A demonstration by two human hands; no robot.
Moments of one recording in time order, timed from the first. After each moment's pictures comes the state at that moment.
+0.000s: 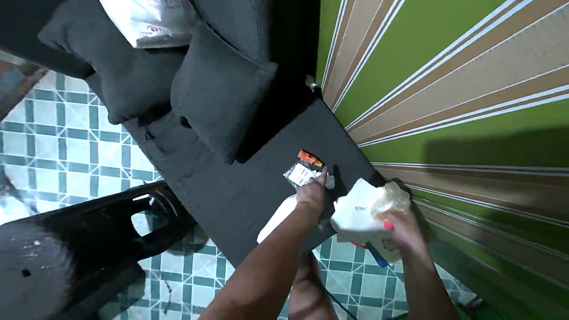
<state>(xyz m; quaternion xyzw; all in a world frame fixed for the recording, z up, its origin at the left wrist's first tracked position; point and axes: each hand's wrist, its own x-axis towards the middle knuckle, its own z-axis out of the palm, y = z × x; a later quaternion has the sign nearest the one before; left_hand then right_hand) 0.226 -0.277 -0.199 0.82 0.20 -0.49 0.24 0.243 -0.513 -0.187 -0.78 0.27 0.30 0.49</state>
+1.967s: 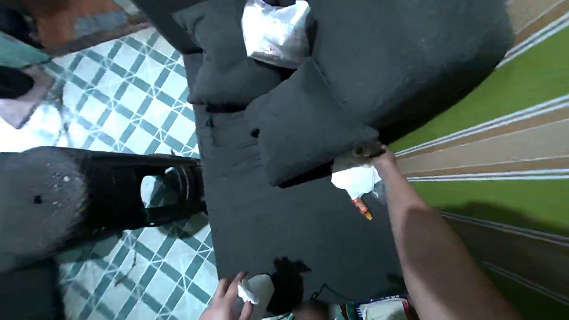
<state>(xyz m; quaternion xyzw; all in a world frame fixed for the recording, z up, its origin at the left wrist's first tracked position) -0.025 -0.201 -0.118 0.75 0.54 -0.18 0.35 0.466 -0.187 -0.301 -0.83 0.00 0.37 0.41</state>
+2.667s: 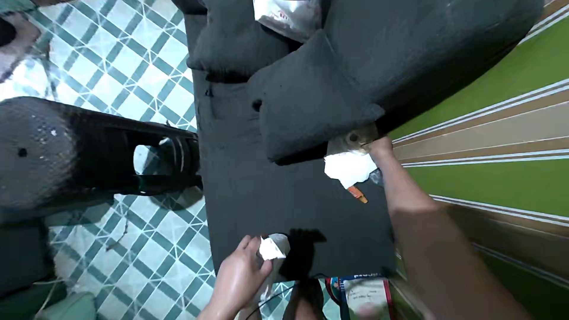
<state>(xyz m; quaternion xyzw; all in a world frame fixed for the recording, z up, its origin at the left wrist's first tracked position) 0.034 -0.208 -0.115 0.74 0.51 -0.20 0.39 0.456 -0.192 -0.285 -0.89 -0.19 0.35 0.23</state>
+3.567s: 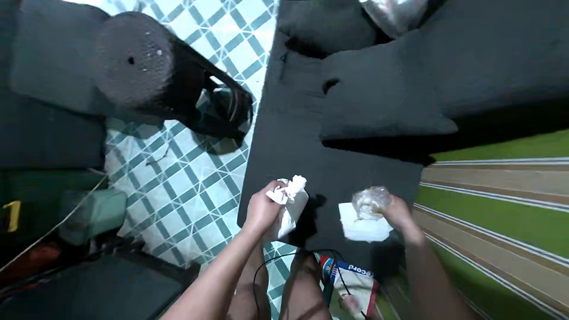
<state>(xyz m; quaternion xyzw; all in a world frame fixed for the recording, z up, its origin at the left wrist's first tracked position) 0.008 -0.203 -0.112 0.57 0.68 0.02 0.46 0.359 -0.297 -0.223 -0.79 -0.31 0.52 0.04</state>
